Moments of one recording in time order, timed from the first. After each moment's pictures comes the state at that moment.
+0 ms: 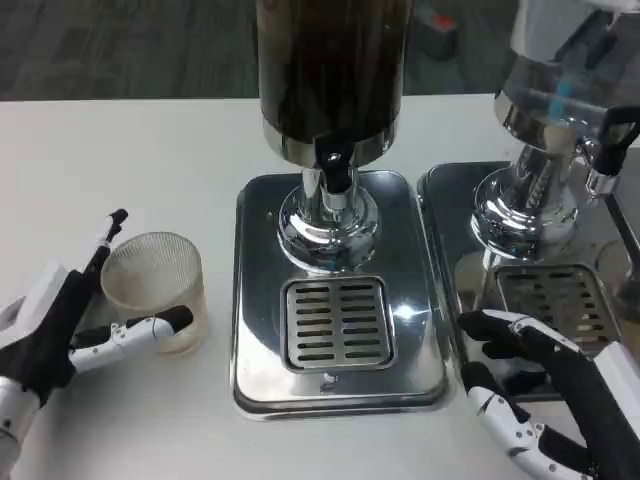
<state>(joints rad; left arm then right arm) -0.31 0.58 -0.15 1.12 0.41 -0.80 0.25 0.63 -0.23 0.10 -0.53 -0.45 -0.13 0.04</state>
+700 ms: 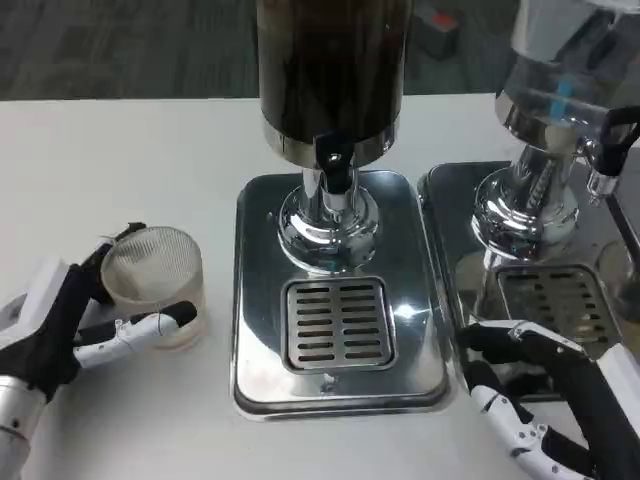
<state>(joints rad) -0.32 0.57 -0.20 1.13 0.43 -0.81 0.37 0.65 -0.22 0.10 -0.55 -0.45 -0.12 0.04</state>
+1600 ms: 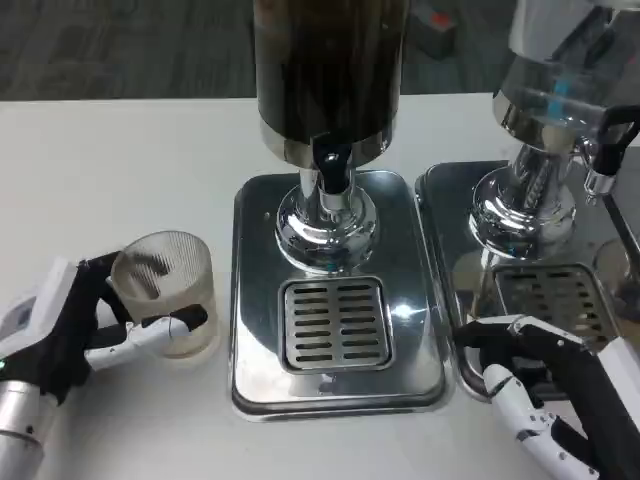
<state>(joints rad) -0.32 0.55 -0.22 1.13 0.48 -0.81 0.48 0.63 -0.21 0.10 -0.54 -0.44 -0.12 0.04</state>
